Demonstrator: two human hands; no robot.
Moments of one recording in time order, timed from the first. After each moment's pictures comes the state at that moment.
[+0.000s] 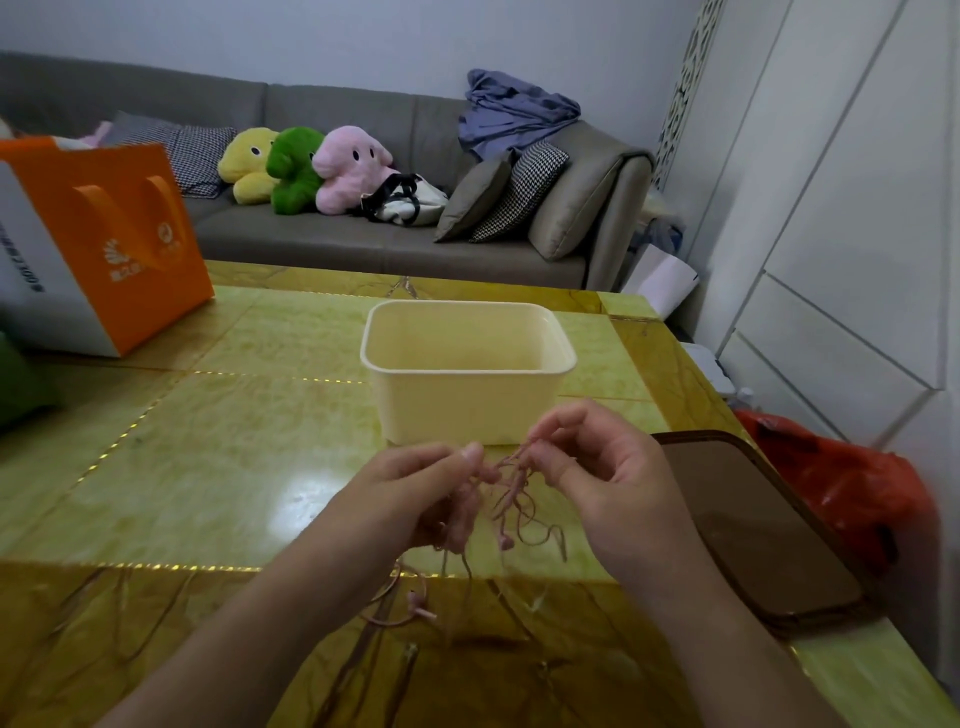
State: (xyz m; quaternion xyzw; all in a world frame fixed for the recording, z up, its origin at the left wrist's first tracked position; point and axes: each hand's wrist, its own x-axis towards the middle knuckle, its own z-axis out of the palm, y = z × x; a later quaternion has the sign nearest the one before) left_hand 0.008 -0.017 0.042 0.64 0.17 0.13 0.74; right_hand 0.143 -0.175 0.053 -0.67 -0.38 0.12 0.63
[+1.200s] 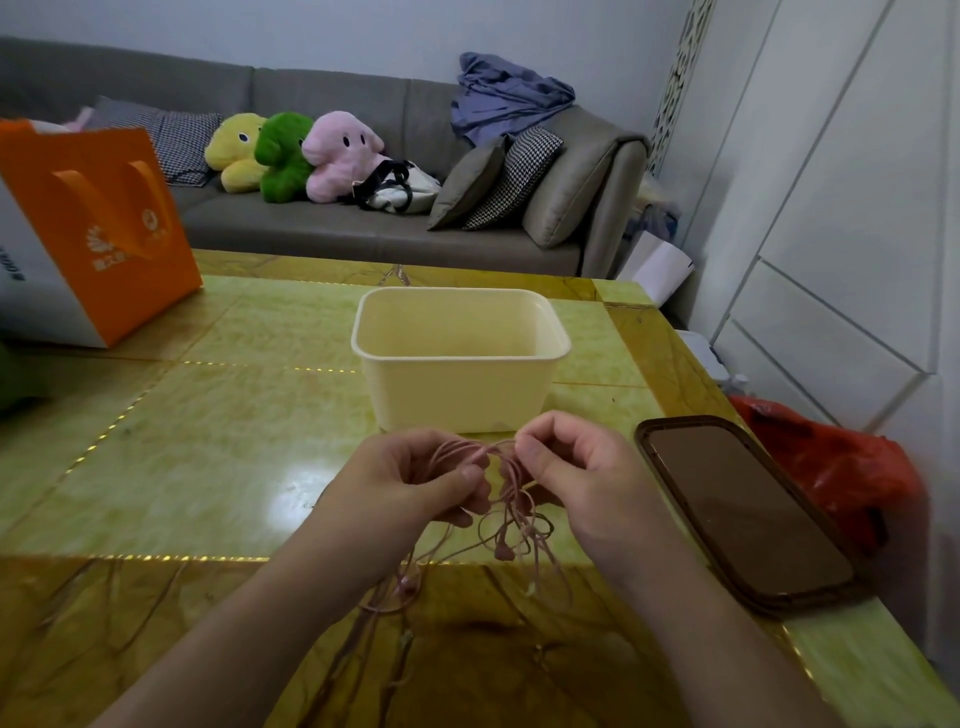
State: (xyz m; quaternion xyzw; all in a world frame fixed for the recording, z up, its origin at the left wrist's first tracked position) left_hand 0.008 -0.022 0.038 0.70 0.20 0.17 0.66; right_hand 0.136 -0.173 0.049 -0.69 -0.33 0.22 0.61
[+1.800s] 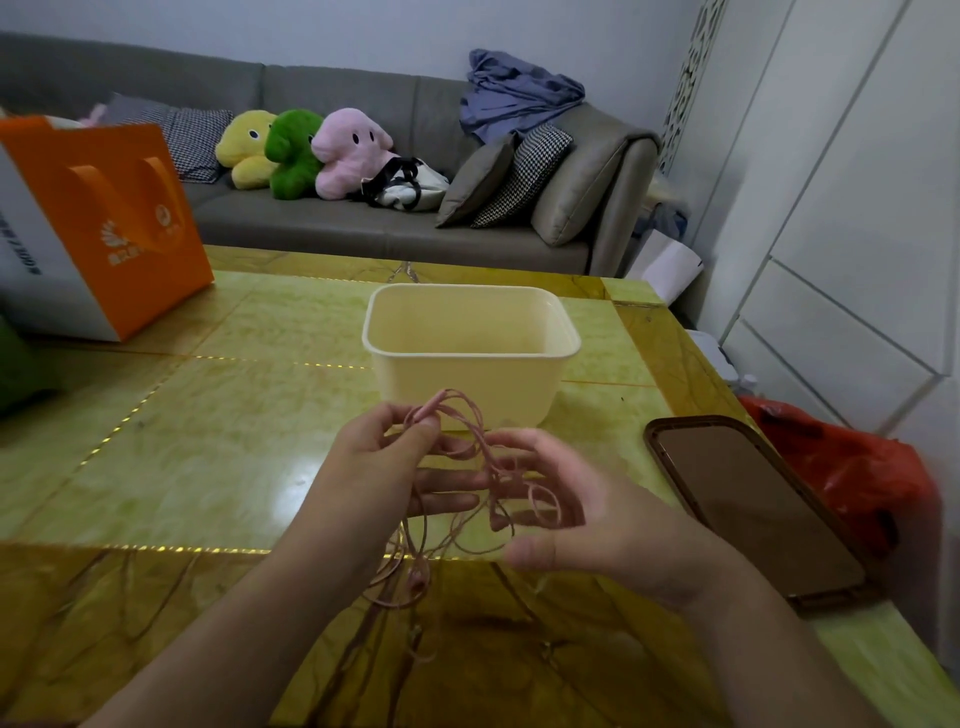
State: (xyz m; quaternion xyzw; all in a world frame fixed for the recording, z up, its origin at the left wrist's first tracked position) left_hand 0.012 -0.021 0.046 0.54 0.27 0.25 0.75; right_hand 0.149 -0.189 0.048 -0.68 -0.43 0.41 0.44
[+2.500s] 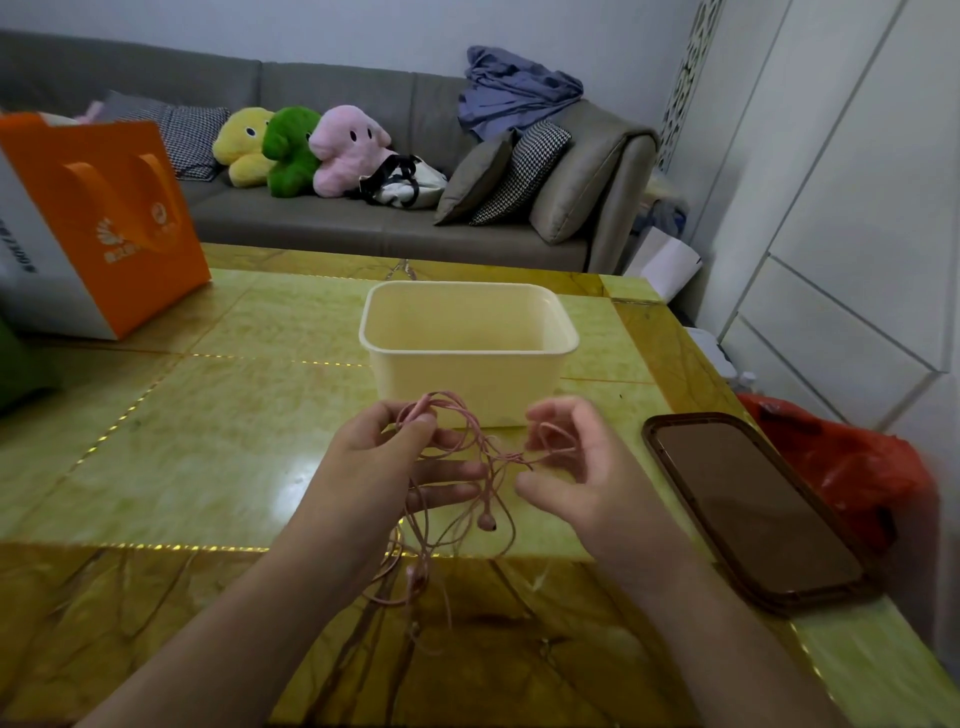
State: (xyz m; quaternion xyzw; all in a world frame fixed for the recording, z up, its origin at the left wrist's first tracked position) left_hand 0.017 -0.020 0.041 0.52 0.28 0.26 0.76; right_hand 0.138 -0.176 0.037 -0.73 -0.36 0.19 0.56
